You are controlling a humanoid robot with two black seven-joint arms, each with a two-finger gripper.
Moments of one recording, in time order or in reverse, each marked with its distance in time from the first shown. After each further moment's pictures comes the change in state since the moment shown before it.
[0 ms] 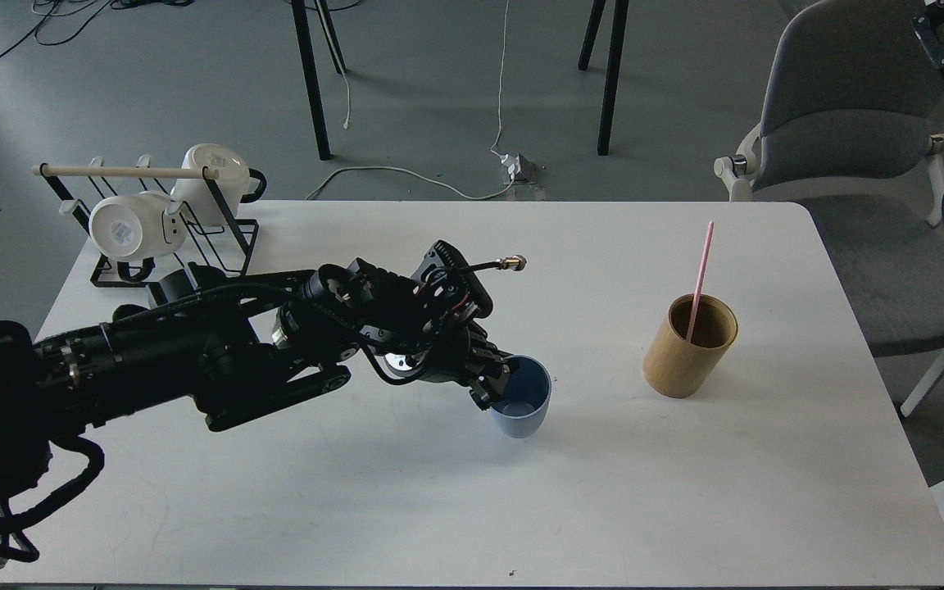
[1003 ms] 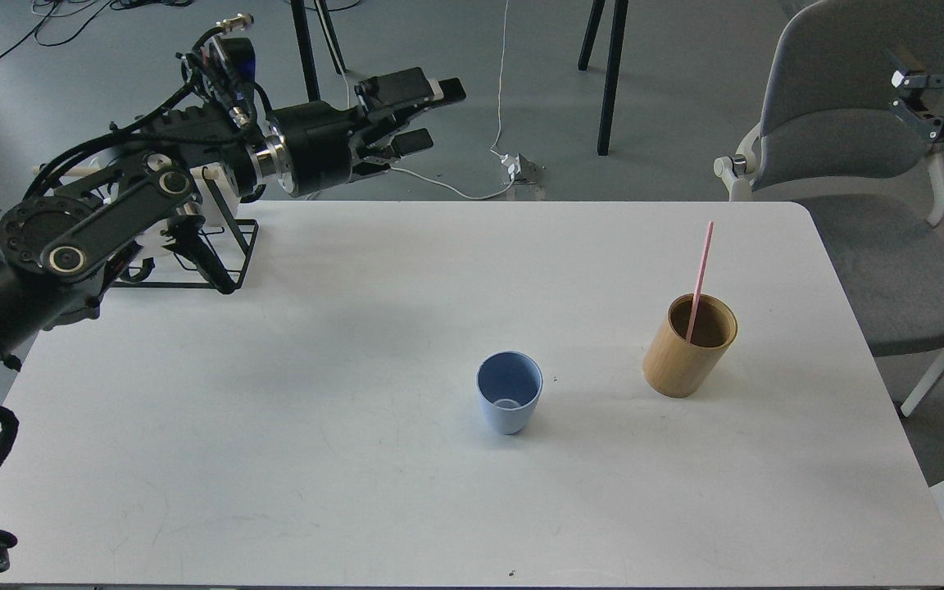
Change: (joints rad) left arm 0.021 0.236 -0.442 0.117 -1.163 0.000 0.005; right arm -0.108 -0.217 -0.086 0.361 -0.394 -0.135 -0.005
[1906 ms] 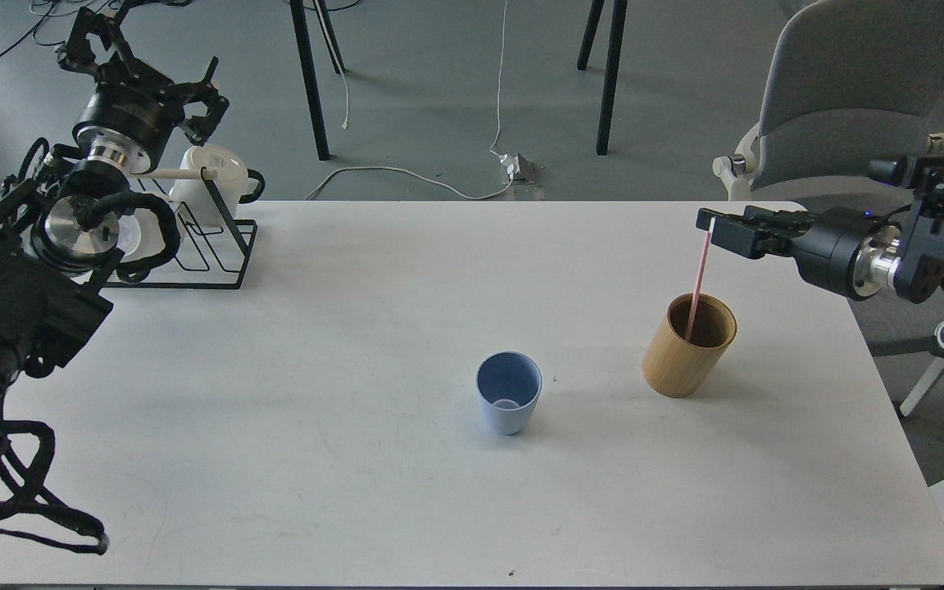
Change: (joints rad) left arm 0.054 -0.099 -0.098 0.597 -1.198 0.000 -0.001; right arm 0.005 0.062 -0.326 0.225 -1.442 -0.113 -0.006
